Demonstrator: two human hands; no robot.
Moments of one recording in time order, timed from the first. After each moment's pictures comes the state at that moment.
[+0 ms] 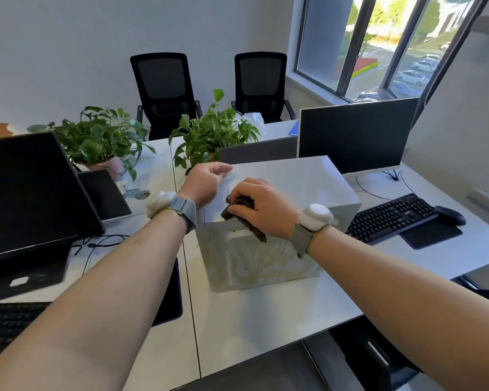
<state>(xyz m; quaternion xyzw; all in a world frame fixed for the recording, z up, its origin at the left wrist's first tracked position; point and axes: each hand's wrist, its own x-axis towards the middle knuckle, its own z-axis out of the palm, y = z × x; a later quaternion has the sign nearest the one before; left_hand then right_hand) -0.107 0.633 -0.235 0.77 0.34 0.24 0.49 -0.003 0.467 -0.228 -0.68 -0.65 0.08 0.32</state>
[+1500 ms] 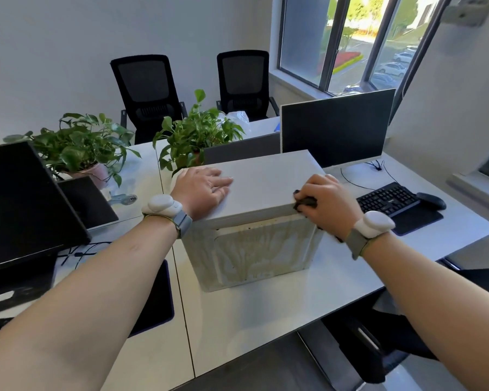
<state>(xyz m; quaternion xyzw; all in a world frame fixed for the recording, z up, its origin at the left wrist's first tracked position) -0.098 0.620 -0.248 0.96 0.25 0.10 0.08 0.101 0.357 -0.251 -0.79 -0.55 -0.09 0.25</state>
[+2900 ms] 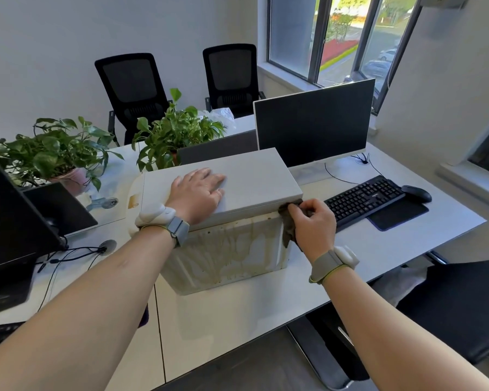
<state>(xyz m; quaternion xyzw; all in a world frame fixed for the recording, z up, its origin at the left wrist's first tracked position) -0.033 0.555 -0.246 0.95 0.30 0.05 0.08 0.112 0.327 -0.316 -0.79 -0.16 0.03 0.59</state>
